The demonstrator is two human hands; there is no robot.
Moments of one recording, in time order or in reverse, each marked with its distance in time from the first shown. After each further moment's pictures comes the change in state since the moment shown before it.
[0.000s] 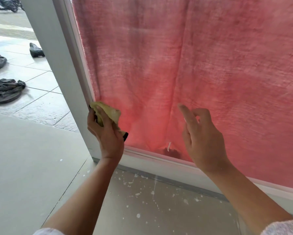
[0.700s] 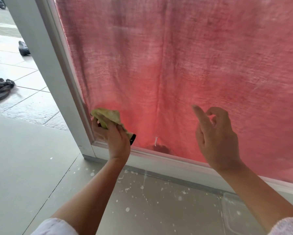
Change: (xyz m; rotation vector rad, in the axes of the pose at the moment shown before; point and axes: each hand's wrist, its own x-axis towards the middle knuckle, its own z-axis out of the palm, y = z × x) left_hand -0.042 0.036 0.028 -0.095 -0.081 -0.233; right_hand -0.027 0.048 -0.036 -0.183 0.130 -0.021
